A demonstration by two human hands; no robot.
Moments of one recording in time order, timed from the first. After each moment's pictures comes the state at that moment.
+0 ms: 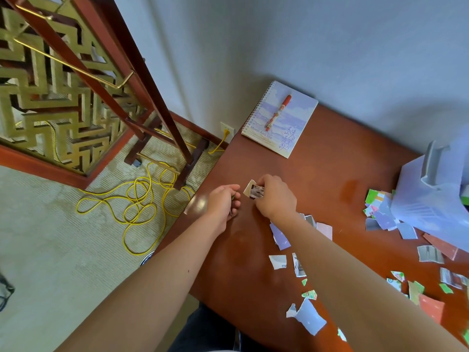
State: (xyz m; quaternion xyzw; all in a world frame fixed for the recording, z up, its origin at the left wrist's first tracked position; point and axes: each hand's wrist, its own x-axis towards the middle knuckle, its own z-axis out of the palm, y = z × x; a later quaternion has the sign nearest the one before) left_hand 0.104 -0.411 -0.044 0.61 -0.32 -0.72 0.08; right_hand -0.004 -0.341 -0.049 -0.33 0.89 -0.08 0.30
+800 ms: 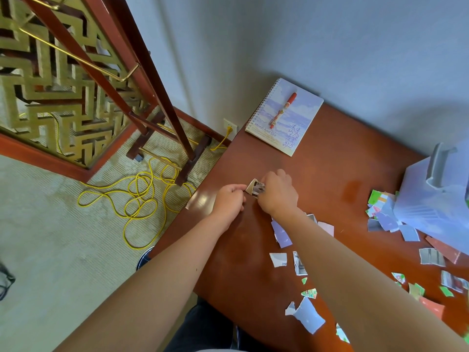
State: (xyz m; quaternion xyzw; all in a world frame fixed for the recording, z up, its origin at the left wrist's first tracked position) left_hand 0.103 -0.405 -0.058 0.58 -0.51 -0.64 0.01; right_hand -0.005 -0.346 -0.053 -0.35 0.90 -0.04 0.27
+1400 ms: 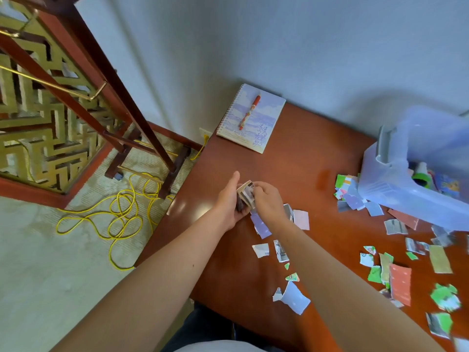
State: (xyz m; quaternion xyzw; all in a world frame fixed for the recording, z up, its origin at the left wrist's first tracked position) left_hand 0.072 -0.372 -0.027 0.55 -0.24 -0.80 0.00; right_hand 0.011 -0.295 -0.027 -0.12 0.81 -0.44 0.36
